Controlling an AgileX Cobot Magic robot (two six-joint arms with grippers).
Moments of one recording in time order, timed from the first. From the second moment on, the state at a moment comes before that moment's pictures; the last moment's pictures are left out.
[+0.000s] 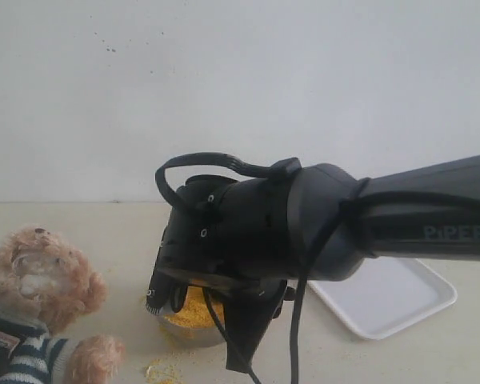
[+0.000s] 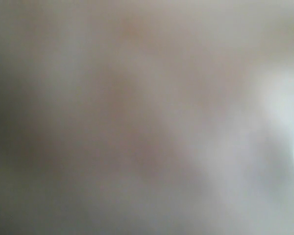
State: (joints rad) left arm 0.45 1.17 -0.31 -1.32 0.97 1.27; right arm 0.98 1.95 -1.40 -0.76 1.02 0.02
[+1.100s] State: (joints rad) left arm 0.45 1.17 -0.31 -1.32 0.97 1.27; right arm 0.86 1.93 -1.40 -0.41 0.89 0.07
